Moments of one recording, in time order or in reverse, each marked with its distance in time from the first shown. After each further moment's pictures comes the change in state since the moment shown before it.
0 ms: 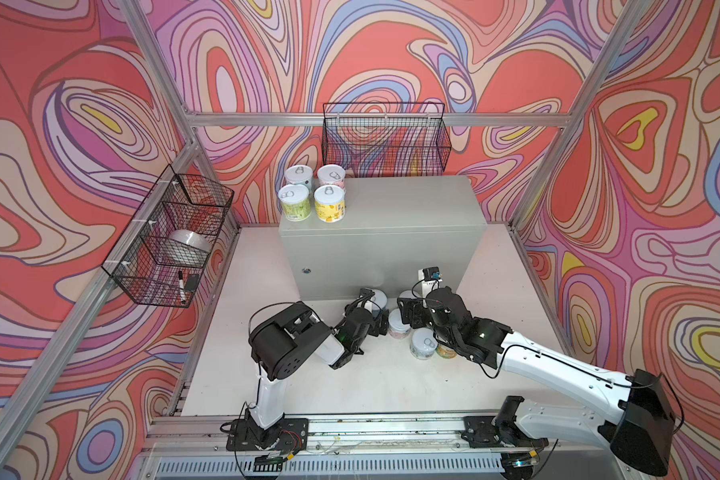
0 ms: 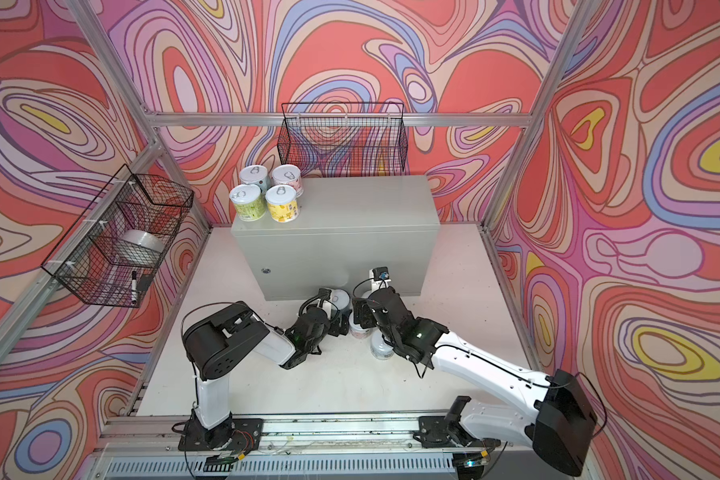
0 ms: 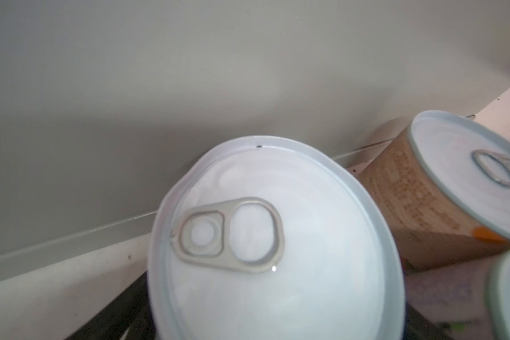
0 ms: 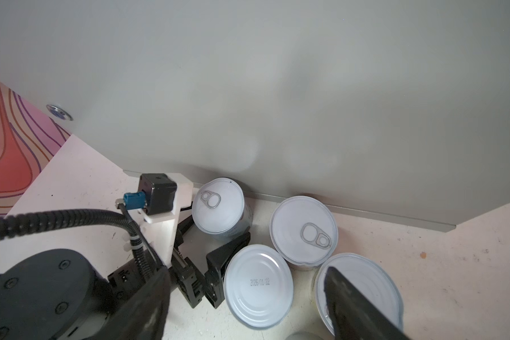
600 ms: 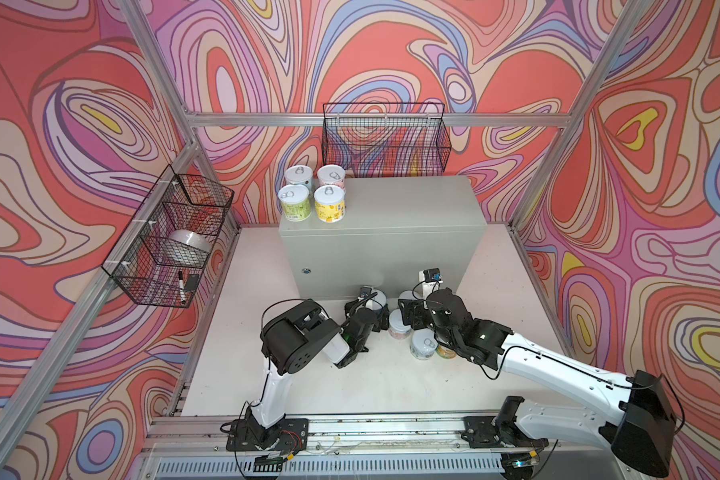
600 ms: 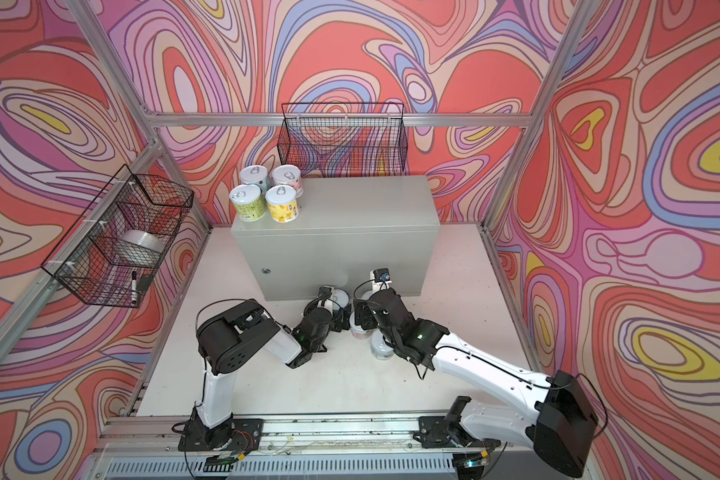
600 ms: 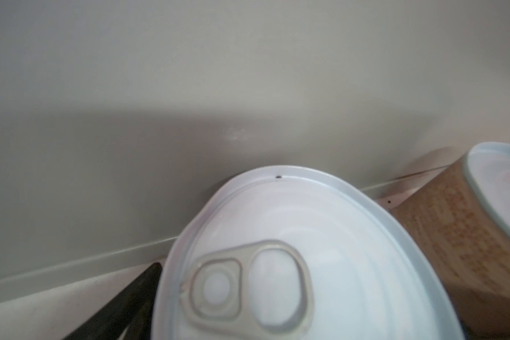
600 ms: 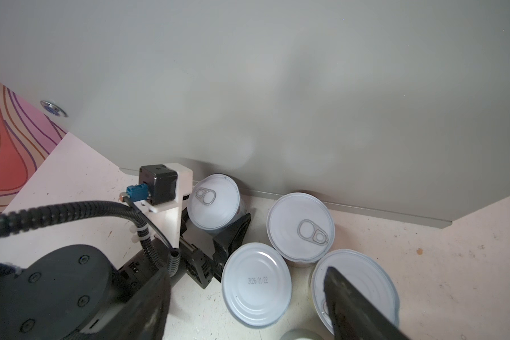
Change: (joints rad) left arm -0.008 0.082 0.045 0.074 -0.127 0.000; right arm 0.000 -0.008 -0.013 0.000 0.007 0.000
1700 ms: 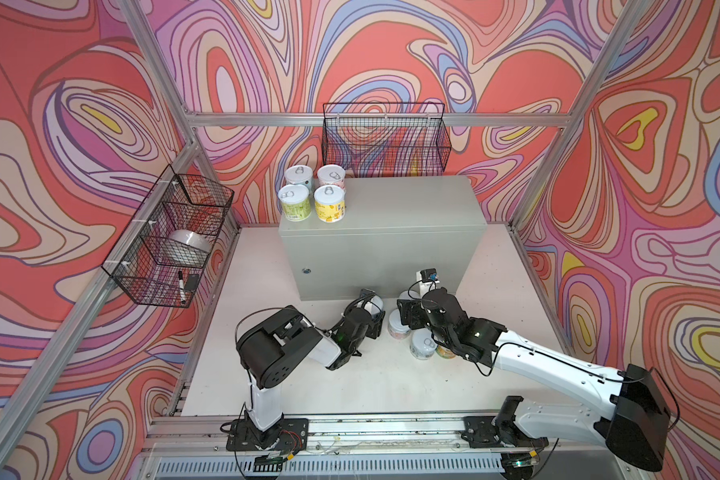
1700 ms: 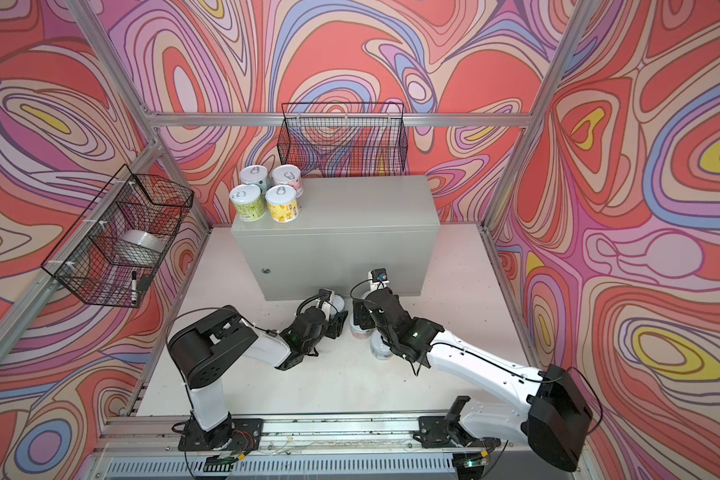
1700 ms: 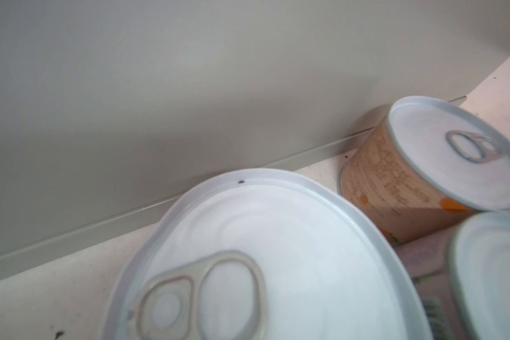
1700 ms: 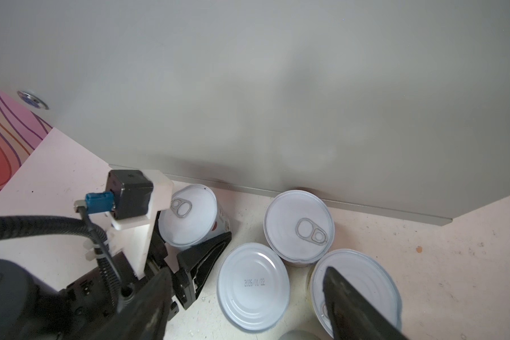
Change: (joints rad) left arm 0.001 -0.219 -0.086 -0.206 0.166 0.049; right arm 0.000 0.042 0.006 0.011 0.012 0.002
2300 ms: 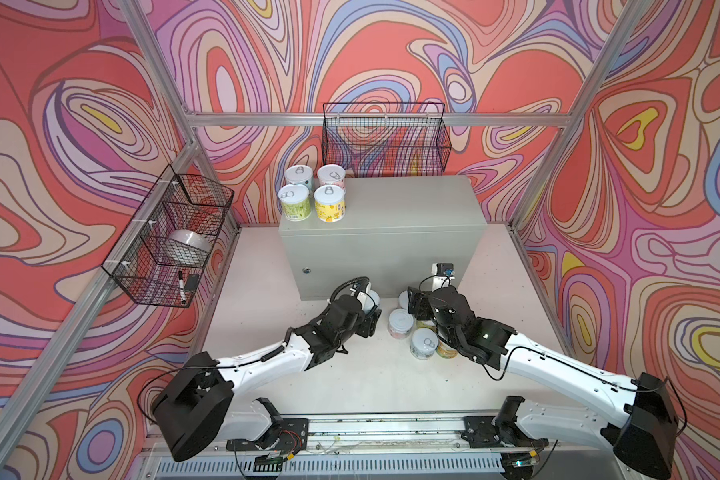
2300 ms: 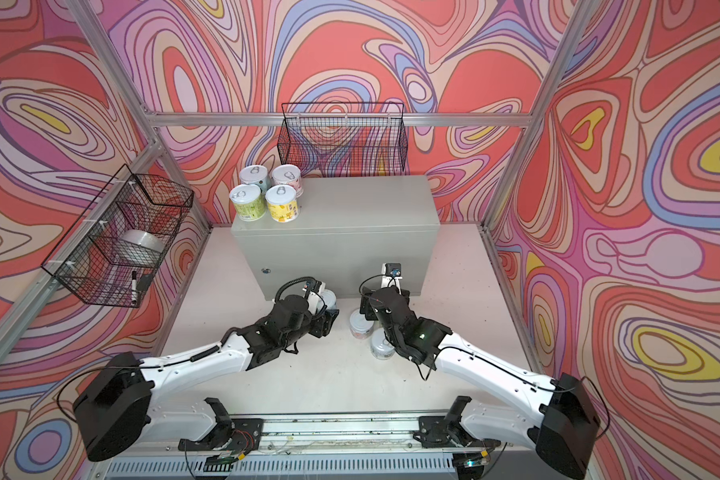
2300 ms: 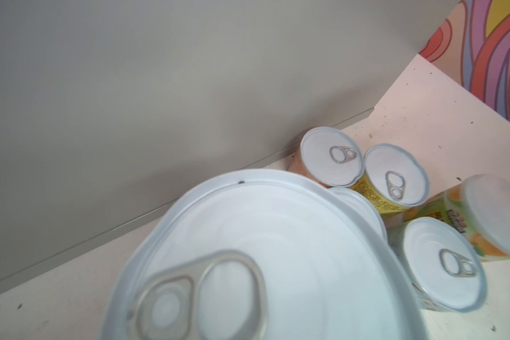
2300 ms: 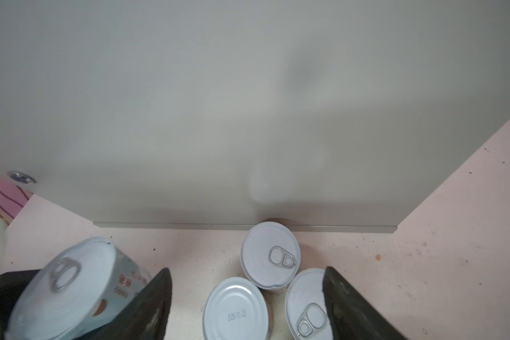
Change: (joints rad) left arm -0.007 -0.566 0.120 -0.744 0.069 0.010; right arm 0.000 -0.060 0.010 0.008 0.198 0.070
